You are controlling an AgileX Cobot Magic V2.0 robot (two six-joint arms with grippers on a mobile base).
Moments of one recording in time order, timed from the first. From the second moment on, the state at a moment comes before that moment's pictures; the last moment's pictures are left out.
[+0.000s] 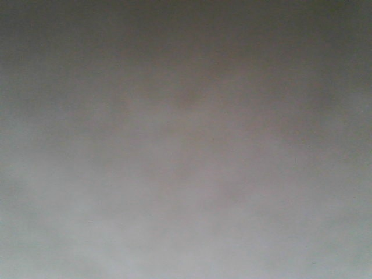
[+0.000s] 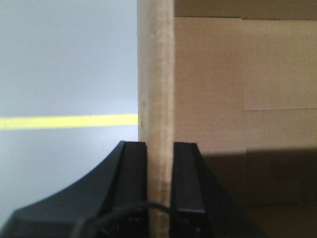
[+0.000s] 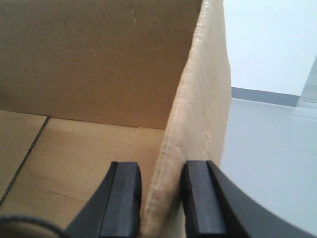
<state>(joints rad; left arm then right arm) -0.21 0.39 -0.92 -0.17 1.21 -0.10 0.04 0.28 -1.05 0.26 1.04 -0.12</state>
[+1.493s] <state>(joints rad) -0.21 0.39 -0.92 -0.17 1.21 -0.10 0.04 0.28 -1.05 0.26 1.04 -0.12</state>
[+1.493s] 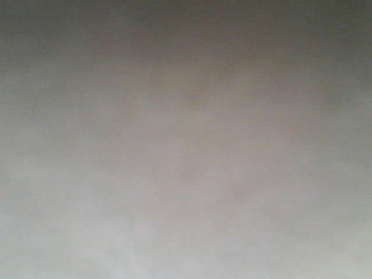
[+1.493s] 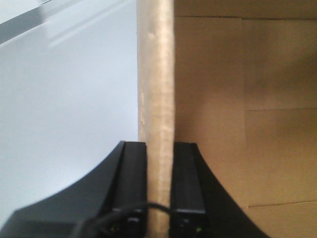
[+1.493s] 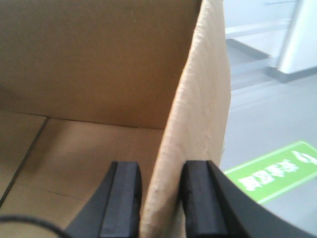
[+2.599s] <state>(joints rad) -0.21 0.40 -0.92 -0.17 1.21 -0.10 0.04 0.28 -1.05 0.26 1.04 -0.12</state>
